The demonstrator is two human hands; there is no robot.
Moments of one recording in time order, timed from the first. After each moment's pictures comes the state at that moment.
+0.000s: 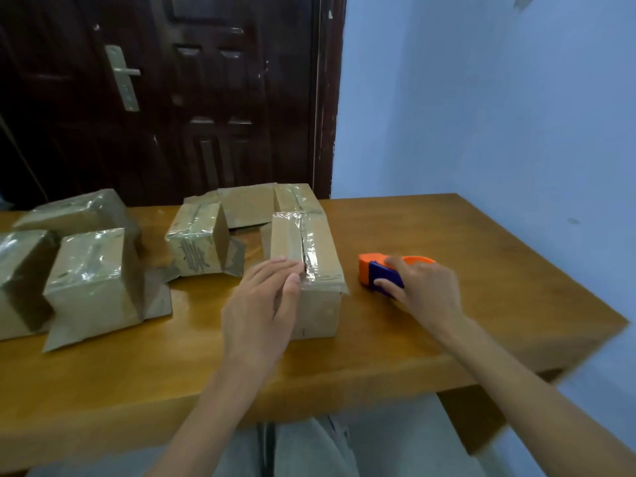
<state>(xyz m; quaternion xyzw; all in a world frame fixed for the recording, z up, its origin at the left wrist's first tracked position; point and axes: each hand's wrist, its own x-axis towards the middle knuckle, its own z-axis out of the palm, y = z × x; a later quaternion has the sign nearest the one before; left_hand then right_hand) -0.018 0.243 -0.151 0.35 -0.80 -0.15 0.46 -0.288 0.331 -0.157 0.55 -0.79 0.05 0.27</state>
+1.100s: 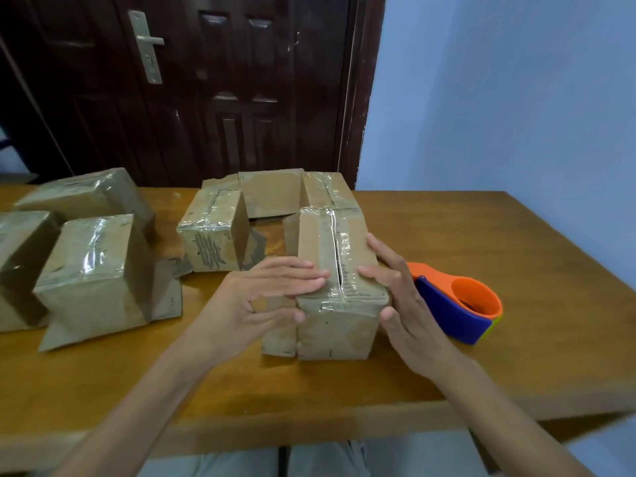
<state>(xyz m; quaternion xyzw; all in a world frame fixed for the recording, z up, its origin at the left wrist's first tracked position) 0.022 0.157 -0.151 0.11 -0.87 -0.35 0.33 -0.229 0.285 -0.180 0.71 -0.54 0.44 -0.09</state>
